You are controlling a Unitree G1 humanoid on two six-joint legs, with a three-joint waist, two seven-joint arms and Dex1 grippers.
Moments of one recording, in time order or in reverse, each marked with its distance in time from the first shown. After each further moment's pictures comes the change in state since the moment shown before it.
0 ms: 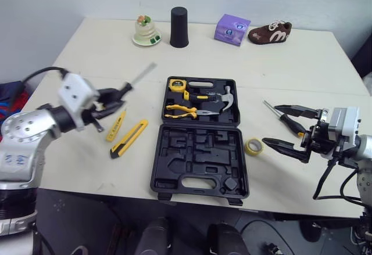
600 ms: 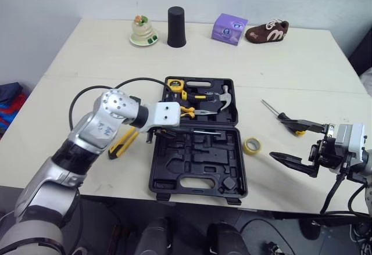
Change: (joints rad) left arm -0.446 -0.174 -0.588 0.228 0.396 0.006 -0.254; right arm 0.121 0.001 -0.043 0.012 0.001 -0.055 0.043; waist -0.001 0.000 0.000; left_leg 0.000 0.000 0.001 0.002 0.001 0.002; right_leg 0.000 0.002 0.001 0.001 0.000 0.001
